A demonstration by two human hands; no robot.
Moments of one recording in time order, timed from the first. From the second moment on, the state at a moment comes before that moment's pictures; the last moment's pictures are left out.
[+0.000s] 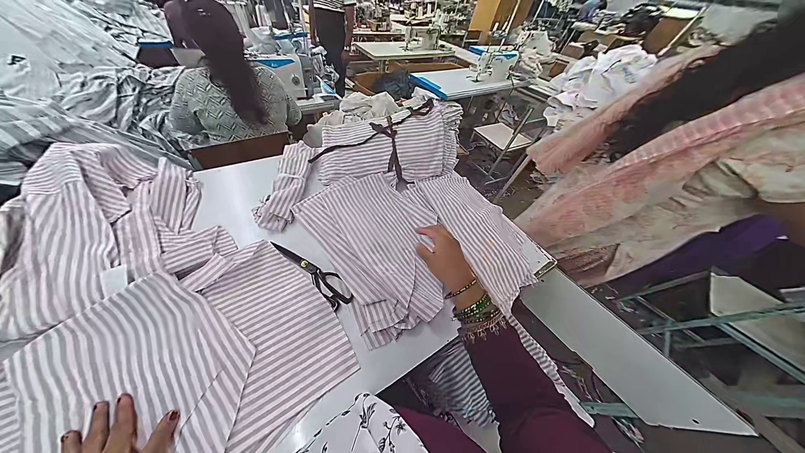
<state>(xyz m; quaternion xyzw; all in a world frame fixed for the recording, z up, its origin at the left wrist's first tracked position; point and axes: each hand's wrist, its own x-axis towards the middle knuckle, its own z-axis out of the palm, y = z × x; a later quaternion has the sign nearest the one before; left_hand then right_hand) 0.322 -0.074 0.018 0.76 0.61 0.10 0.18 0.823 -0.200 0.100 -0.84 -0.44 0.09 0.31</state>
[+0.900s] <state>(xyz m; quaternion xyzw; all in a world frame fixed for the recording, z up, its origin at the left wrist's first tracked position) 0.047 -0.095 -0.039 0.04 0.63 0.56 0.54 0.392 -0.027 0.087 -0.58 -0.75 0.30 0.07</state>
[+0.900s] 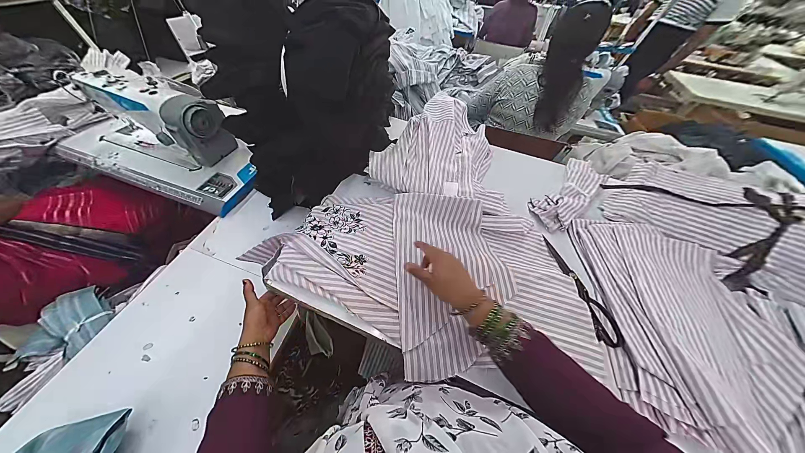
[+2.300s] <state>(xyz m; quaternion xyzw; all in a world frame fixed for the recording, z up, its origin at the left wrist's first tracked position) 0.364 0.068 0.063 0.92 0.25 -0.07 0.29 0.531 -0.177 0.012 -0.59 -0.76 0.22 0.17</state>
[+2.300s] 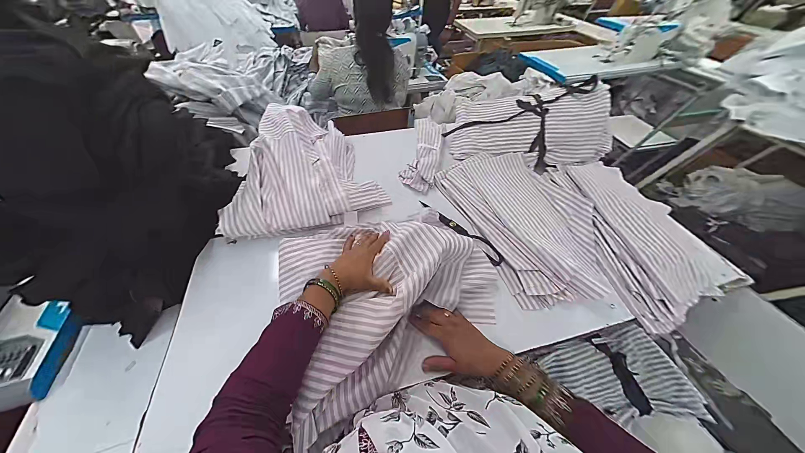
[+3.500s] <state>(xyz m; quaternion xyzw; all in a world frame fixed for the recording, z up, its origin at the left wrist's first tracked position) 0.224 0.170 0.081 0.74 0.52 0.30 0.30 0.572 -0.102 -0.010 -0.57 -0.74 0.14 0.33</state>
